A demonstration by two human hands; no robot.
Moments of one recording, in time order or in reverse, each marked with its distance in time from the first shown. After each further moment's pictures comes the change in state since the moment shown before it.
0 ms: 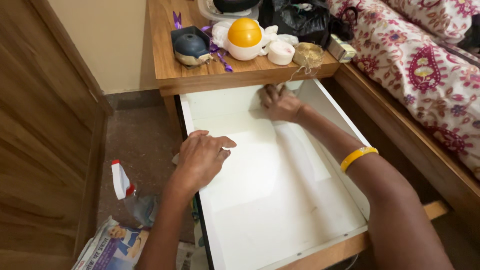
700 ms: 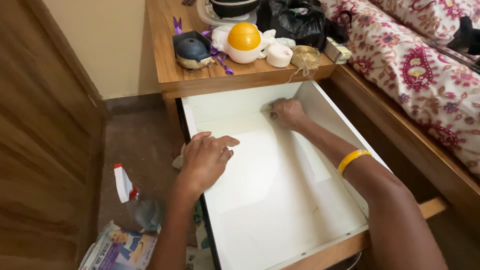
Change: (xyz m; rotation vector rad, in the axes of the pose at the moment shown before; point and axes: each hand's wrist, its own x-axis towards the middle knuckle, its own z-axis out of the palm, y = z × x) left_hand -0.005 -0.001 -0.001 -0.032 0.012 -0.040; right_hand -0.018 -0.024 0.031 0.715 -0.335 0.680
